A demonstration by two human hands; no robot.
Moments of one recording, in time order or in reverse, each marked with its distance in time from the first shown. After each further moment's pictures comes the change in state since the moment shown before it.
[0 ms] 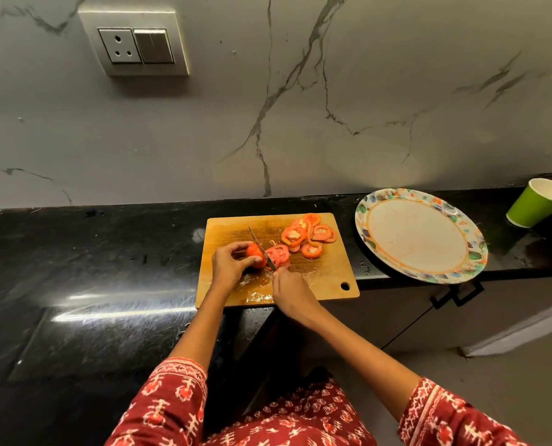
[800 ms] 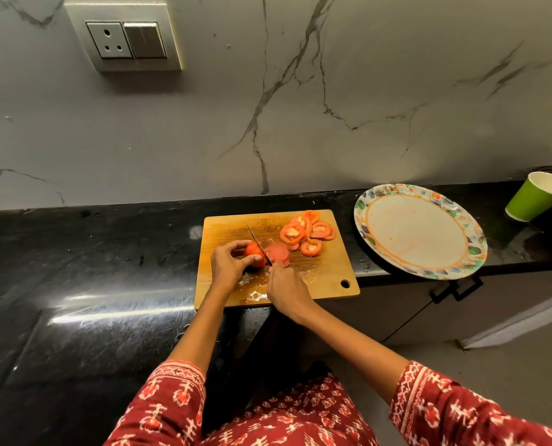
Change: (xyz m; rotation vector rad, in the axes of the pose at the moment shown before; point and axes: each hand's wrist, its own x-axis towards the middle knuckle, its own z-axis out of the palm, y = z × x) left_hand 0.002 0.000 0.003 0.009 0.003 -0.014; right_hand 0.002 -0.015 0.000 -0.087 0.018 0.045
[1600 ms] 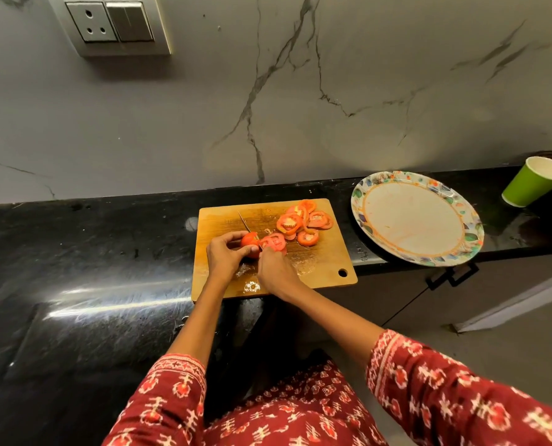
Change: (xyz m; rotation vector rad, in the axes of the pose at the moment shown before) left_hand -0.001 0.001 0.001 -0.002 0.024 0.018; right_hand 0.021 -0.009 0.006 0.043 -0.044 0.044
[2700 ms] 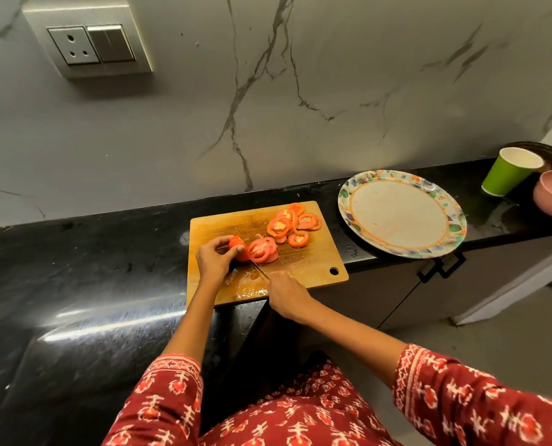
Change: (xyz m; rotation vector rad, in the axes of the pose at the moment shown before) left_hand 0.005 -0.005 -0.002 0.021 0.043 -0.019; right_hand -0.032 0.035 0.001 -0.140 -0.142 -0.007
